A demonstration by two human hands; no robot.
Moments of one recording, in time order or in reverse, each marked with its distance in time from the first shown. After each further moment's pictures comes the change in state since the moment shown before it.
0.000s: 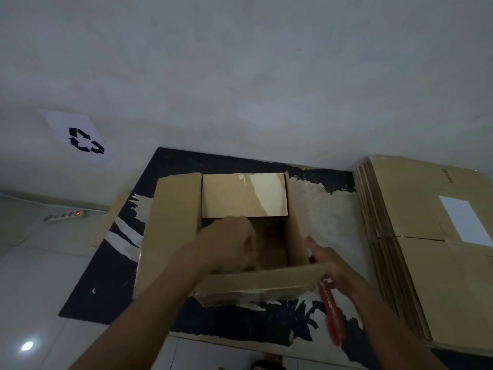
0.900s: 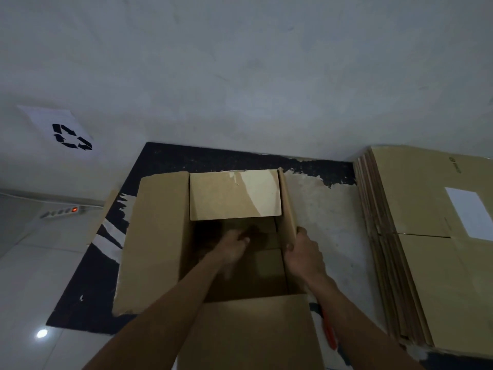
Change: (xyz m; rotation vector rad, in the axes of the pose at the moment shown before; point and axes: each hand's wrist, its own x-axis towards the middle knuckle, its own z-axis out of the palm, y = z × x) left_hand 0.122 -0.044 0.094 -0.871 0.081 -0.340; right_hand 0.031 -0.022 0.037 -0.388 0.341 -0.190
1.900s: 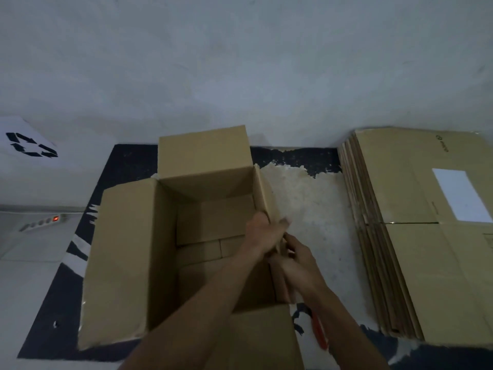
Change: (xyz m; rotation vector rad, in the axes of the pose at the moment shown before) left_hand 0.015 0.091 0.081 0.003 0.131 0.020; right_hand 0.007 0.032 -0.012 0.578 -0.204 0.056
